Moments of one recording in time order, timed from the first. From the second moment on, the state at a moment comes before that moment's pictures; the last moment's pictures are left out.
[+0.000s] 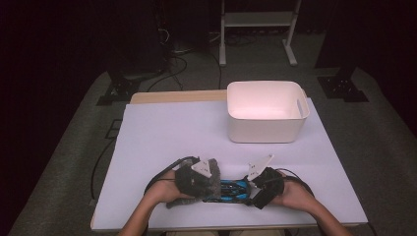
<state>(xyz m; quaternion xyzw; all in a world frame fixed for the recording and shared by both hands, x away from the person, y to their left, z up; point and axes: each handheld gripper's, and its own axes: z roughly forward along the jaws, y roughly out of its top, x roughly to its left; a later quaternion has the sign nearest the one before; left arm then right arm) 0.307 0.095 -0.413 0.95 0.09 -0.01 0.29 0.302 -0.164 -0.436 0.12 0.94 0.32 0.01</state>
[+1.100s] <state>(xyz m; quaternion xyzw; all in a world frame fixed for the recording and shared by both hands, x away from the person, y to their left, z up) 0.323 0.097 -0.408 0.95 0.12 -0.02 0.29 0.343 -0.155 -0.446 0.18 0.91 0.35 -0.14</state>
